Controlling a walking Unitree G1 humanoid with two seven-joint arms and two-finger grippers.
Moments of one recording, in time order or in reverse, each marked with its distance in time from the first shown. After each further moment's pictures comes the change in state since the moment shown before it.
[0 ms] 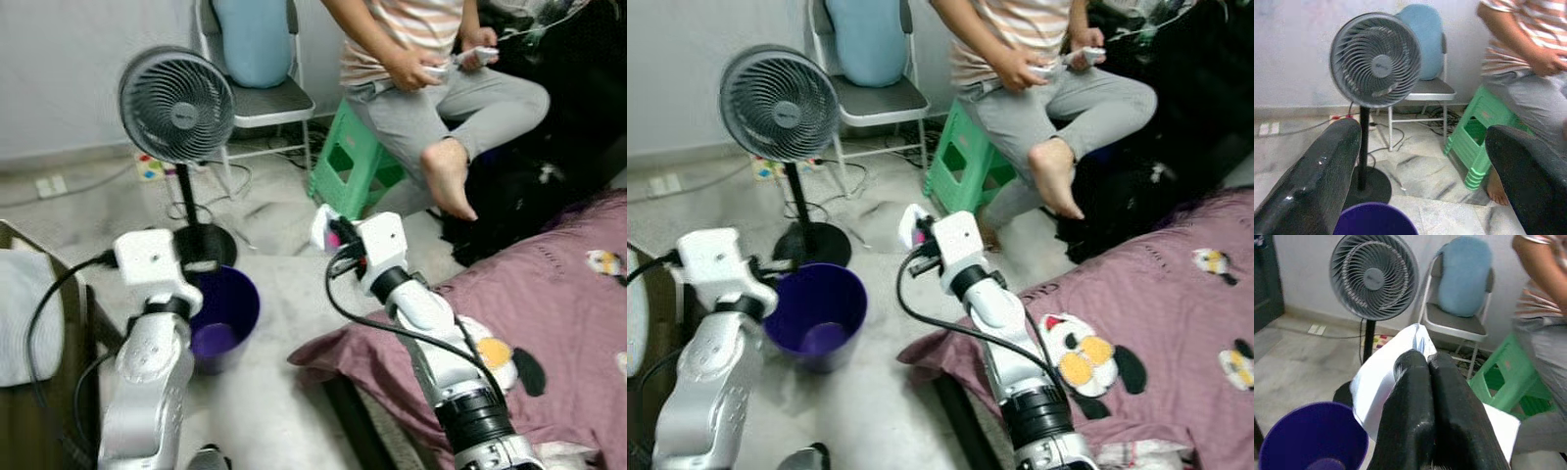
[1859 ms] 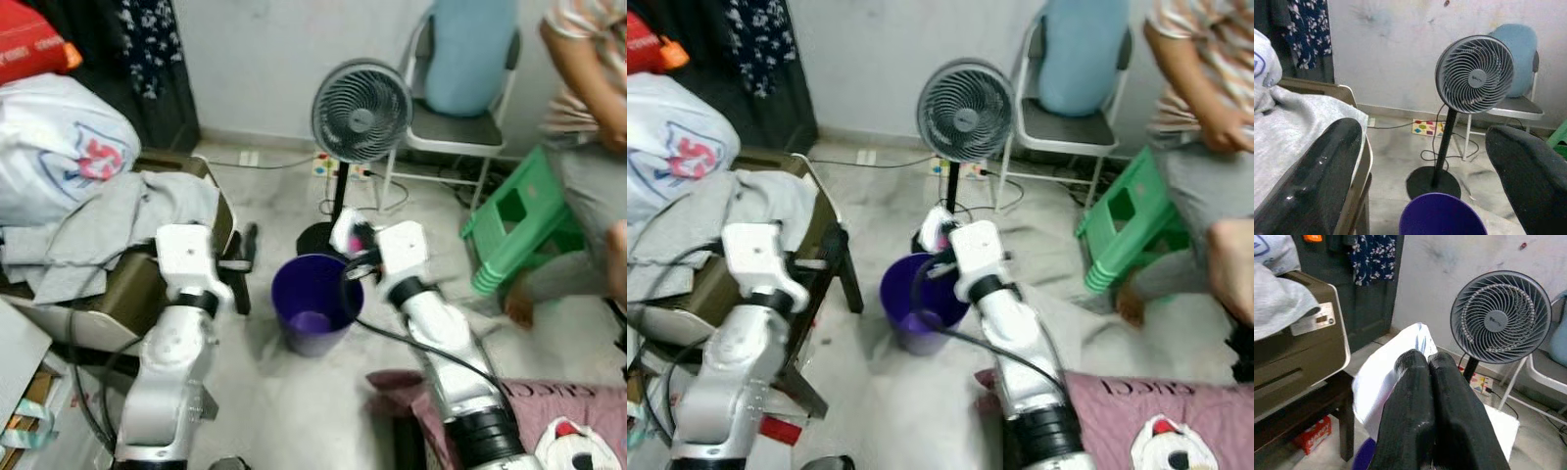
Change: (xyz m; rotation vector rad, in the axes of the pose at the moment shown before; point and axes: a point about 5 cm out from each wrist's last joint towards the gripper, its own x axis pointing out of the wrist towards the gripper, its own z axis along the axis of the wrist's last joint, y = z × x) left arm 0.002 -0.022 -0.006 -0.036 0.027 -0.128; right arm -0.013 -0.005 -0.006 -0.028 0.010 -0.066
